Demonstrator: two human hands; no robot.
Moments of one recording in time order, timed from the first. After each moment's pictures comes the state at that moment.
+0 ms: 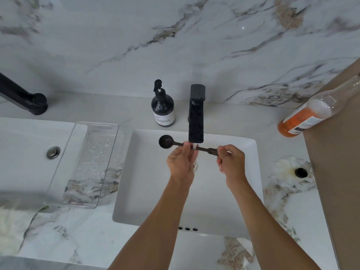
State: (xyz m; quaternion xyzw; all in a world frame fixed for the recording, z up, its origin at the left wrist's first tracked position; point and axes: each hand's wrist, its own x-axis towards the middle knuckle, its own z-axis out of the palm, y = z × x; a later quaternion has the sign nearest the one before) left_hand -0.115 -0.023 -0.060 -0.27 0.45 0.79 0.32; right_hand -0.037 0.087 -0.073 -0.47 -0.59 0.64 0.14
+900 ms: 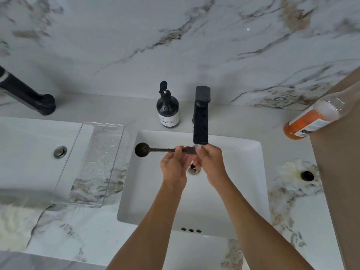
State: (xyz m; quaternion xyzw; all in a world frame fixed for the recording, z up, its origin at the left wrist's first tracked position) left_hand -0.125 -0.054 -0.066 -0.23 0.48 0.79 0.29; right_hand -0.076 0.045 -0.073 -0.36 -0.61 0.70 0.09
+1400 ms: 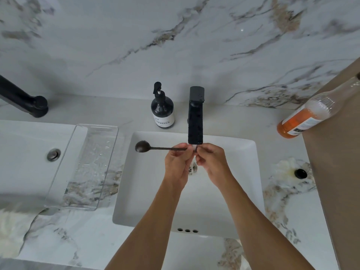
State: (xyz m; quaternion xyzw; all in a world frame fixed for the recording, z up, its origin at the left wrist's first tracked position) left_hand -0.125 -0.039 -0.069 -0.15 0.48 0.79 0.35; right_hand -0.067 0.065 -0.072 -0.36 -0.52 0.77 0.09
